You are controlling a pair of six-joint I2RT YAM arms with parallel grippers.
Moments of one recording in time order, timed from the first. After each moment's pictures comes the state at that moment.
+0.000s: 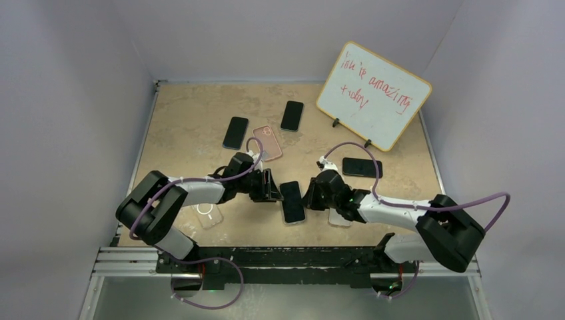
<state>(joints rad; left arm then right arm) -0.61 1.55 0.56 0.21 0.49 -0.77 0.83 1.30 0.47 0.04 0.03 0.85</state>
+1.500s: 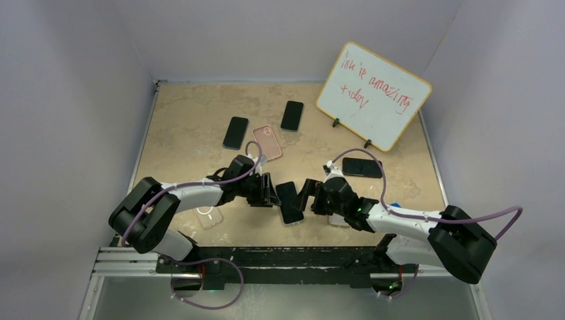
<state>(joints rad) -0.64 1.49 0.56 0.07 0.44 -0.77 0.84 1.18 0.34 0.17 0.00 0.94</state>
